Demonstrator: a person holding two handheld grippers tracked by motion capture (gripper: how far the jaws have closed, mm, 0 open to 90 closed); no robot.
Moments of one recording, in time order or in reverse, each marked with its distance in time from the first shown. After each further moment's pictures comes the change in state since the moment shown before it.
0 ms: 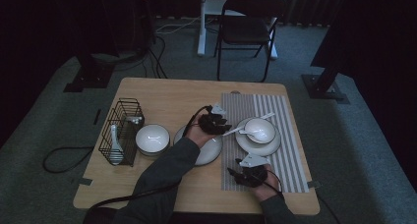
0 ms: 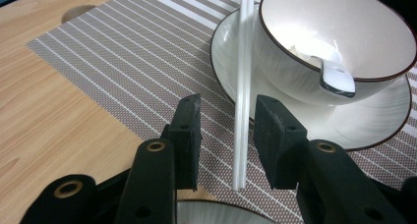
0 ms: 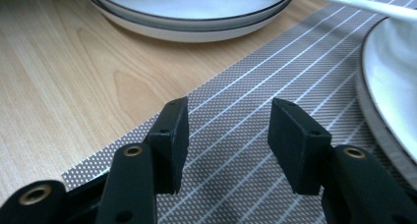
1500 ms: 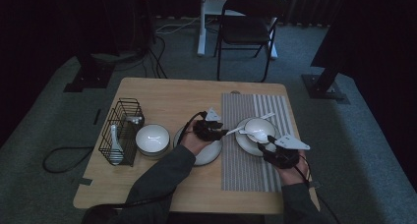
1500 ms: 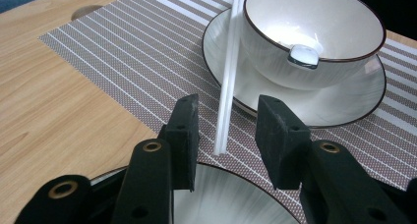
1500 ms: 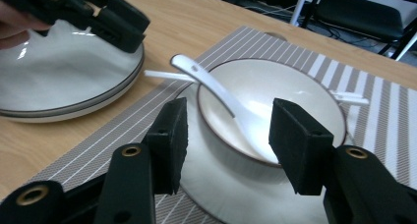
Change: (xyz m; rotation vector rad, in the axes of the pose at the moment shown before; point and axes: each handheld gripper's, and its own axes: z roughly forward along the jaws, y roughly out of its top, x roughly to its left) left arm -0.015 -0.017 -0.018 -0.031 0.025 0.002; right arm -0.076 0.018 -0.067 -0.168 -0.237 0.119
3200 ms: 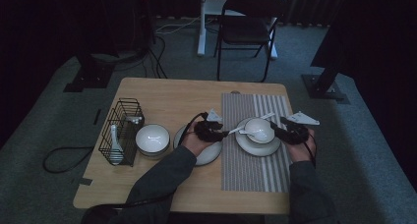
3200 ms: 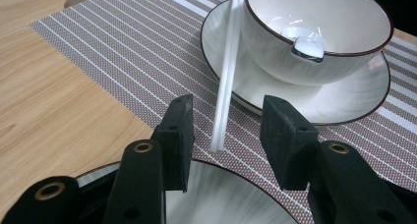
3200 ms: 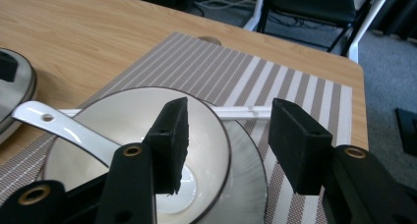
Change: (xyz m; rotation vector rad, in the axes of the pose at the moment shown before) left arm -0.001 -0.002 0.006 0.019 -0.006 -0.023; right arm -0.077 0.021 0.035 0.031 -0.108 0.092
